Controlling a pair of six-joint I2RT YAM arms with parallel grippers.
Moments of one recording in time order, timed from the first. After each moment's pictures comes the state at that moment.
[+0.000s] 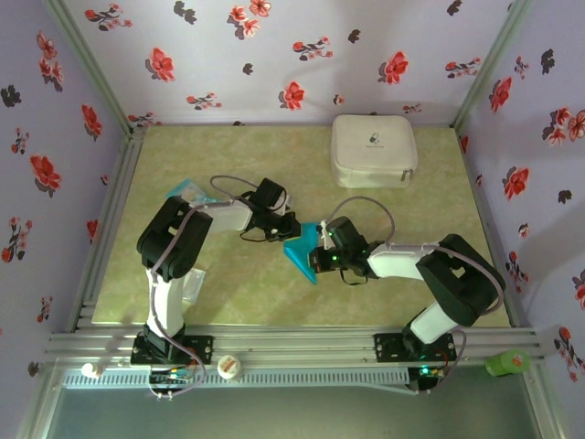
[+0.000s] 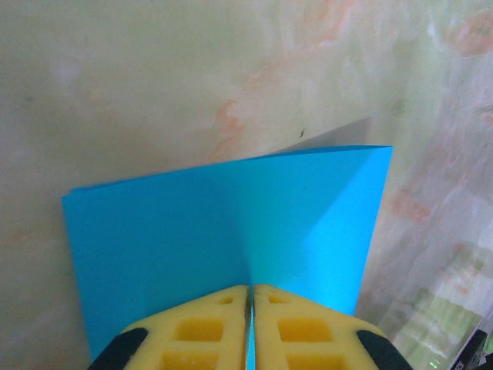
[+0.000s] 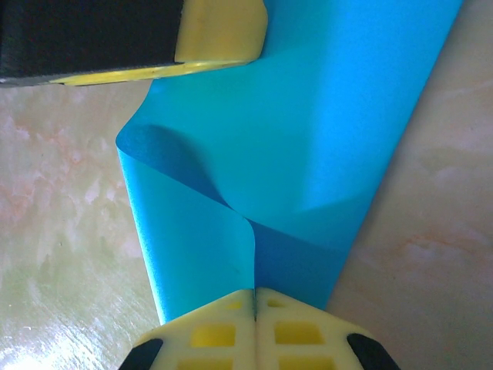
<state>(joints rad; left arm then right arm) -0.65 2.00 1.17 -0.21 0.48 -0.70 0.70 1.55 0.57 0.10 -0.29 0.55</state>
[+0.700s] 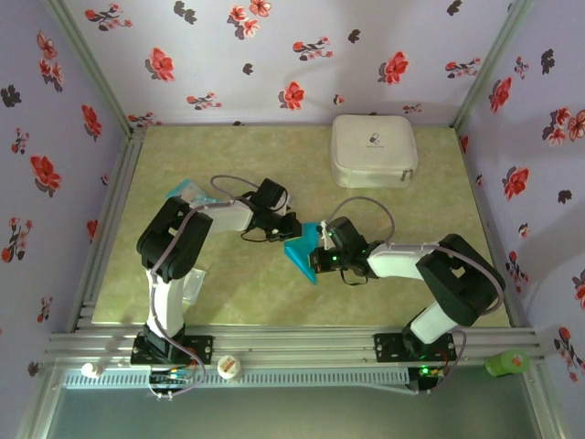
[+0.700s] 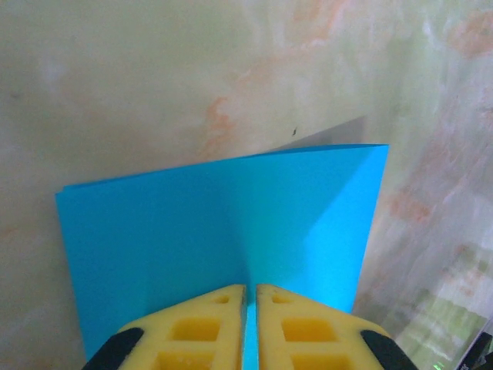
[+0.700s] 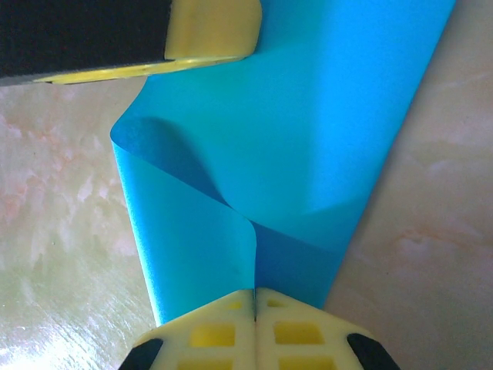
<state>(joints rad) -0.66 1.99 1.17 -0.21 0.46 -0.70 0.70 1.55 0.57 0.08 -0.28 0.55</state>
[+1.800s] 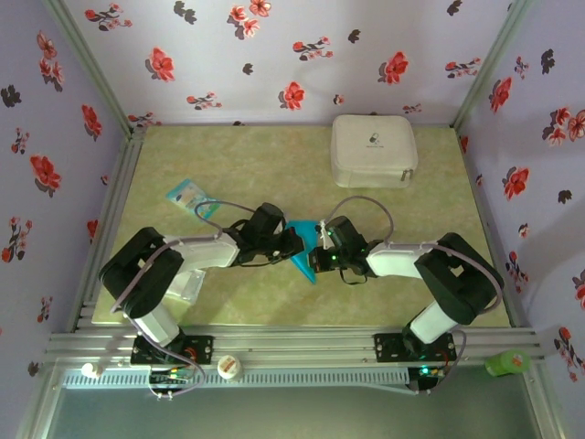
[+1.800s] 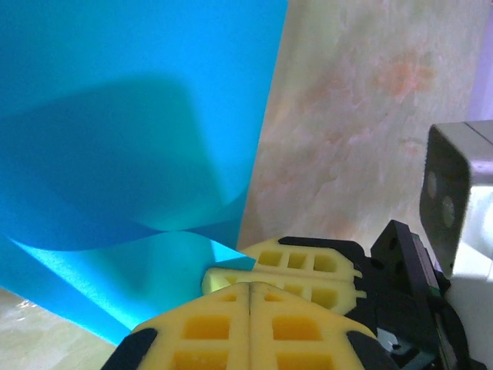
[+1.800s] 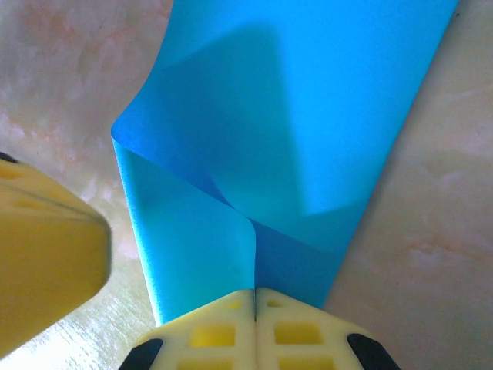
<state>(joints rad) -0.83 1.68 0.81 0.09 0.31 -1.08 0.70 1.57 0.58 0.08 -0.29 0.54</state>
